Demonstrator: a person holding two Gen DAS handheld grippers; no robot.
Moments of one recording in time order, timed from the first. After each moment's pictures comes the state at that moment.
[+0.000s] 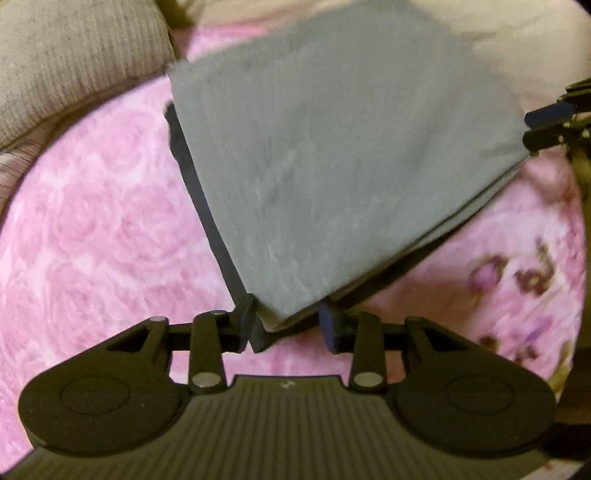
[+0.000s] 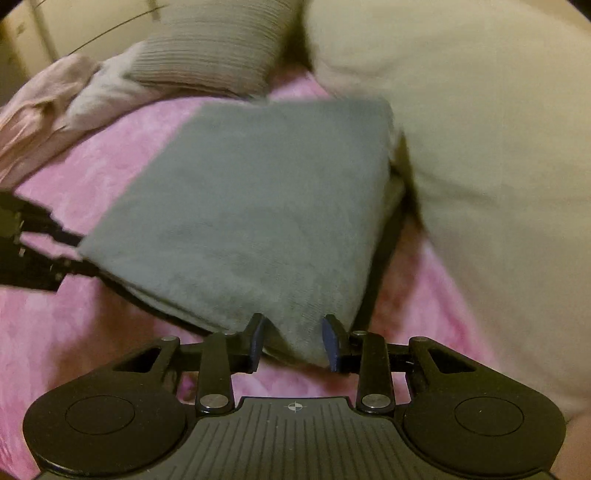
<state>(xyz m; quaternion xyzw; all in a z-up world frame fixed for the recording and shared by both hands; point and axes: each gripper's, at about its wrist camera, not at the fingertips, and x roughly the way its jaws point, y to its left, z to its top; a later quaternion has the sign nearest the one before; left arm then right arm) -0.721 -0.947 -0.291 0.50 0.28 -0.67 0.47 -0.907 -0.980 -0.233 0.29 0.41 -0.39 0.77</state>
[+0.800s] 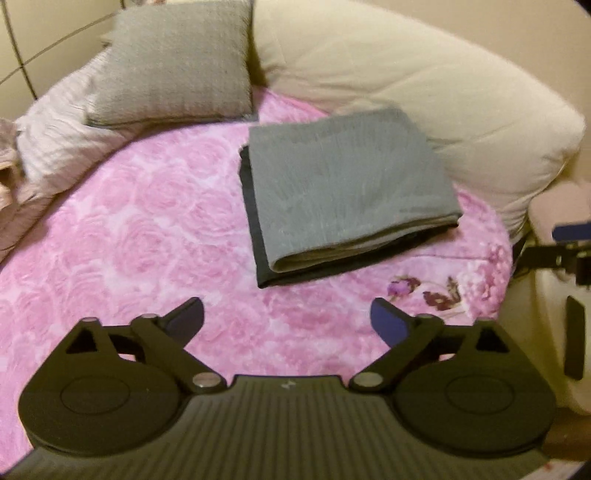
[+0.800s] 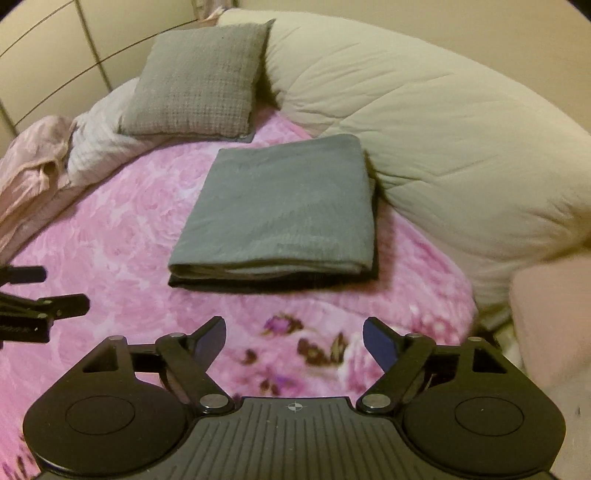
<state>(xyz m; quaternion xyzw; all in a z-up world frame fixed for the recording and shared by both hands) -0.697 -0.797 -0.123 0.36 0.31 -0.66 0.58 -0.867 -0.802 -0.082 0.33 0.35 -0.50 0.72</state>
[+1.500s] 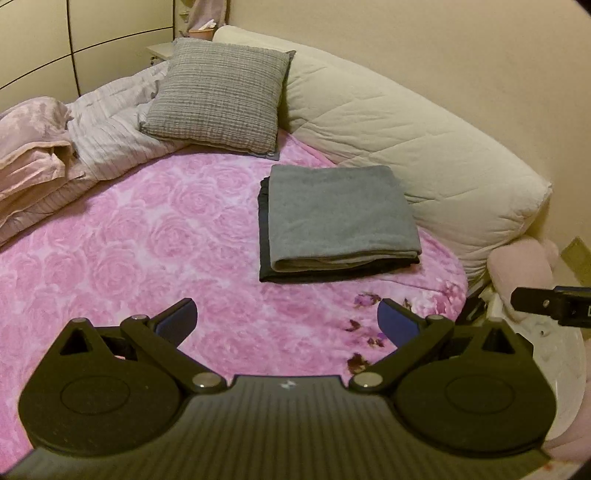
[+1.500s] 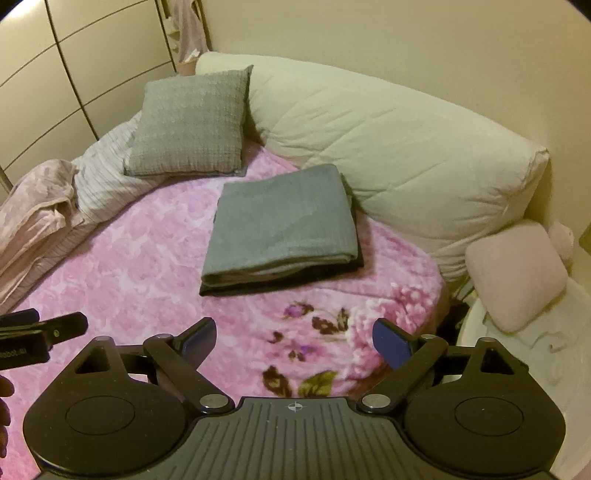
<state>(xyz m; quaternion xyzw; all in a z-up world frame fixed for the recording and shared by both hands) -0.682 -0.686 -0.036 0.27 0.33 -0.66 0.62 -0.855 -0.707 0.006 0.33 0.30 -0.55 0.71</state>
